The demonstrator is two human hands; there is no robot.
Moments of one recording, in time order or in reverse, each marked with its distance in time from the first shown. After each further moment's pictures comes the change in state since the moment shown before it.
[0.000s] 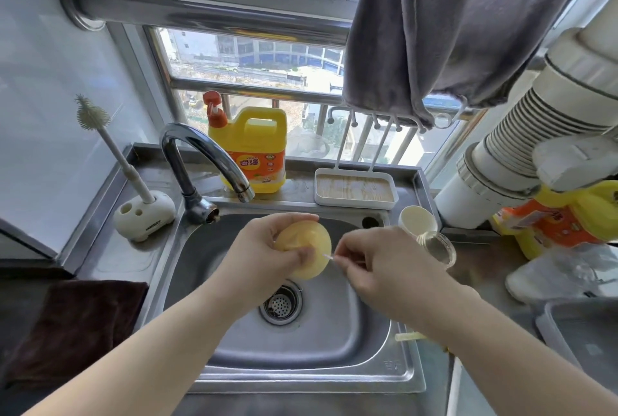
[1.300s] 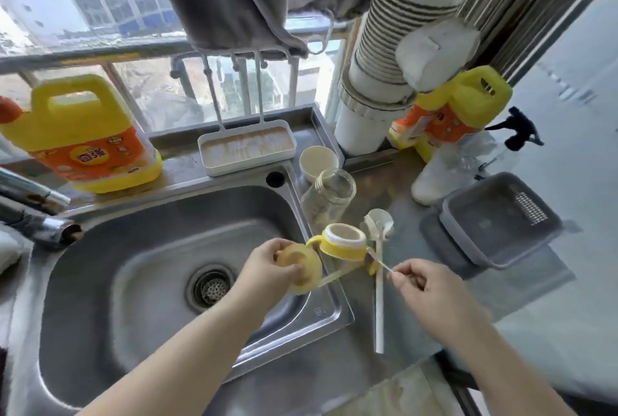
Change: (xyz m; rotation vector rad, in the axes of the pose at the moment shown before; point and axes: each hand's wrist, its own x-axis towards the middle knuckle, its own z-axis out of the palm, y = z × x) left_hand 0.026 -0.079 0.148 0.162 -0.262 -0.409; right_hand -0.146 0.152 0.045 0.315 0.213 0.867
